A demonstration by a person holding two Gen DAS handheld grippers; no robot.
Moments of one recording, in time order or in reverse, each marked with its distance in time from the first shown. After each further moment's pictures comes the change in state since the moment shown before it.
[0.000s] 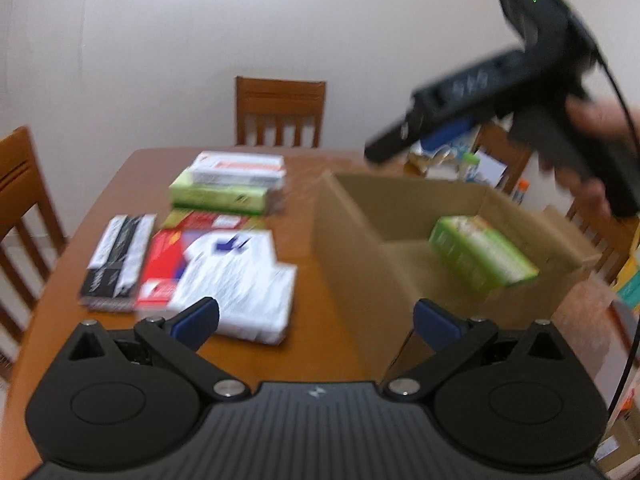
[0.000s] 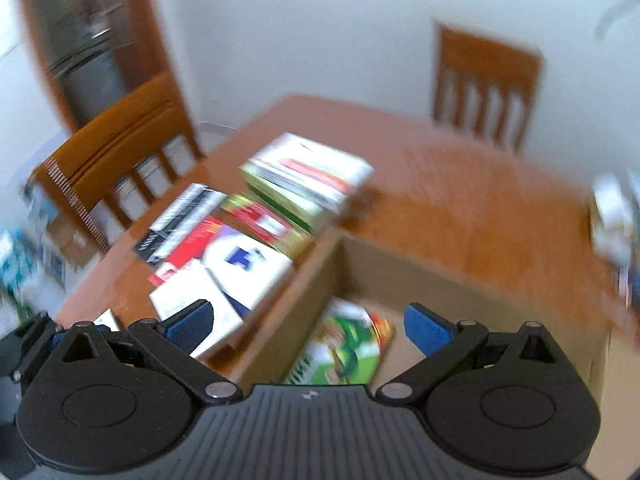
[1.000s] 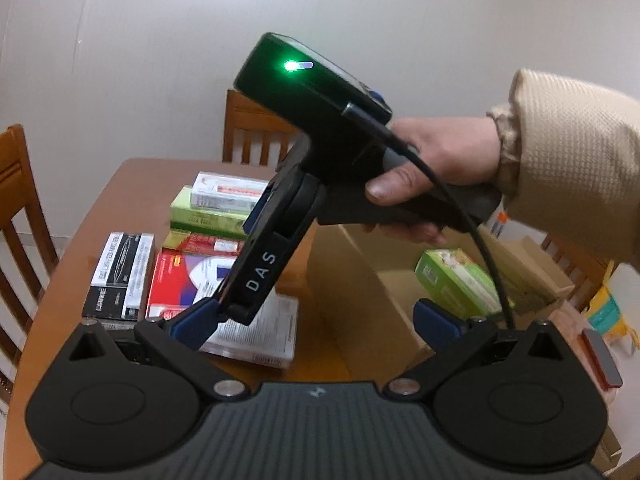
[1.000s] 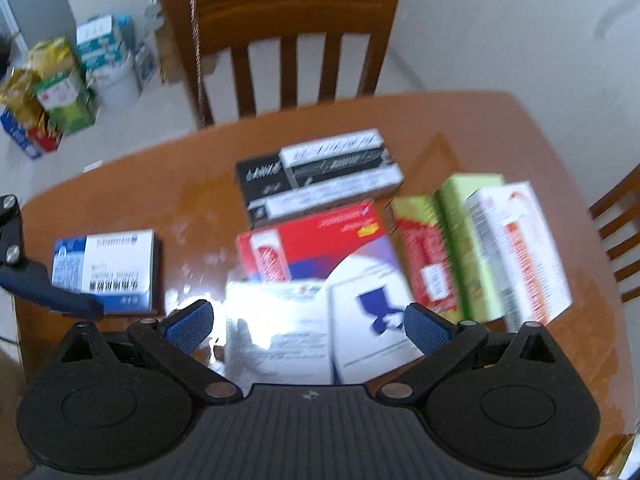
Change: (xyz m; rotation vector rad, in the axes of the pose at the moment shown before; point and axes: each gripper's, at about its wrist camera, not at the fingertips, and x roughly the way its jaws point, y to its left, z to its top) left arm -0.017 0.020 0.022 -0.045 -0.058 -0.100; right arm 0.133 0.111 0.063 -0.588 0.328 0.204
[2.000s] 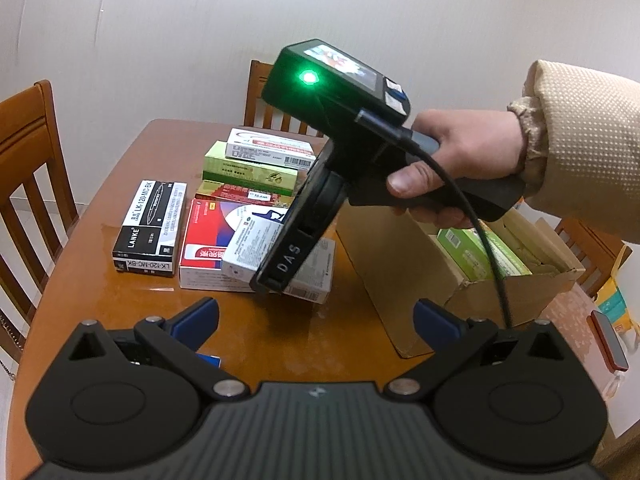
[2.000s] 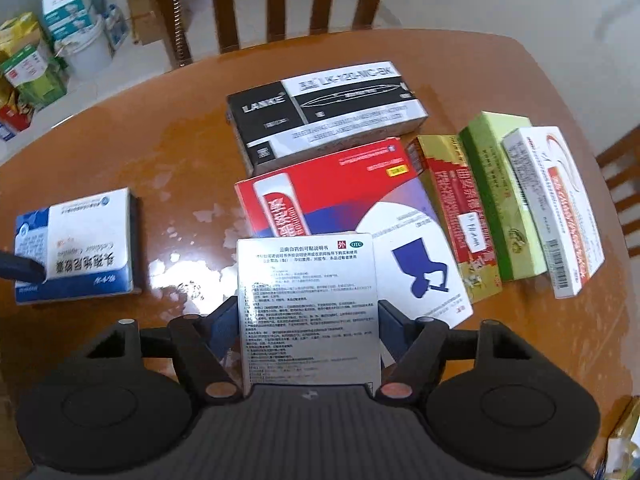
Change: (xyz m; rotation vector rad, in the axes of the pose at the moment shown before) left arm -0.008 0.031 -0.030 -0.046 0.052 0.031; right arm 0.045 0.013 -0.007 0.066 0.122 -0.075
